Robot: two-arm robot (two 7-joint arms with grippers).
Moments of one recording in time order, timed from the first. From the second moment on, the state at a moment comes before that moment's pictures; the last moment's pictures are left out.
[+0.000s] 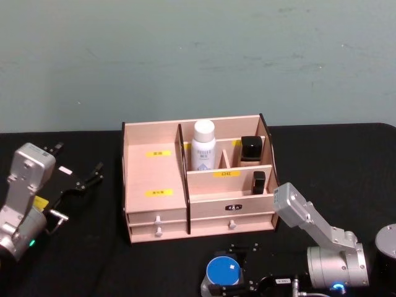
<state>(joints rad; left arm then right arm) -0.20 0.60 0.45 -1.41 -0.25 -0.12 0.03 0.35 0.65 -0.74 -1.45 0.49 0.13 0.82</state>
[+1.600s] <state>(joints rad) -0.20 0.60 0.45 -1.41 -0.25 -0.12 0.03 0.48 0.58 -0.73 -1.47 0.48 0.06 0.84</state>
